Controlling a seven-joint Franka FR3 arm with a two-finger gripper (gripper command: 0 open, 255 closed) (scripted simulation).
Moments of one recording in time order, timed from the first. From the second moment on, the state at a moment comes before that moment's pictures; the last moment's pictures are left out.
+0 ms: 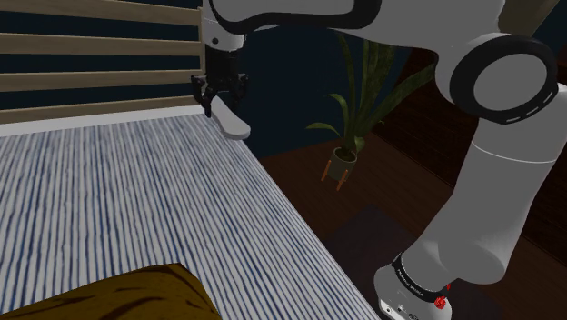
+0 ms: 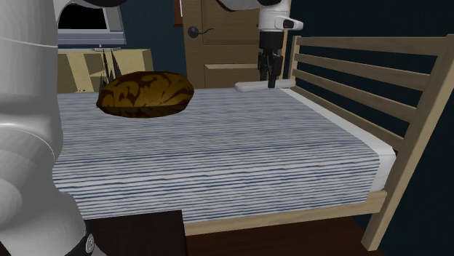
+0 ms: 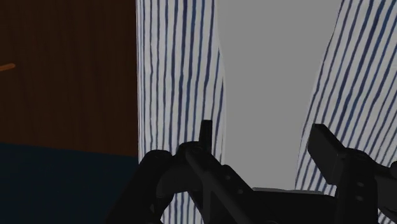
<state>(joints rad) 0.19 0.30 0.31 -1.44 -0.07 1.73 0.53</state>
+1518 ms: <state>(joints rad) 0.27 0.08 0.38 -1.55 -0.01 1.63 0.68</state>
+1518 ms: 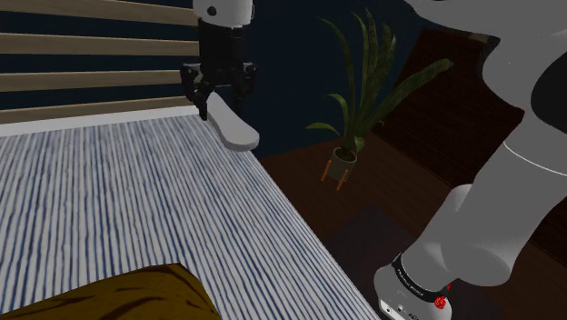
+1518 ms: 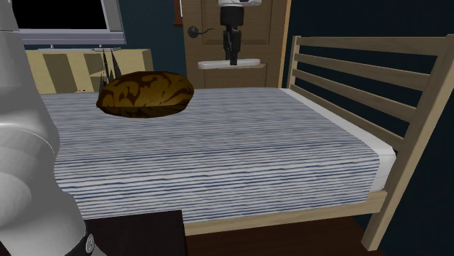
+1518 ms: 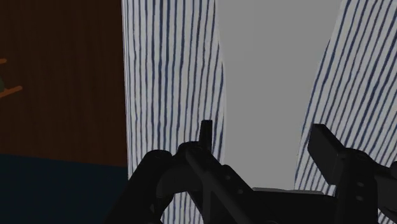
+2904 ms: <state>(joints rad) 0.39 -0.12 0.51 -1.88 0.08 1.78 0.93</state>
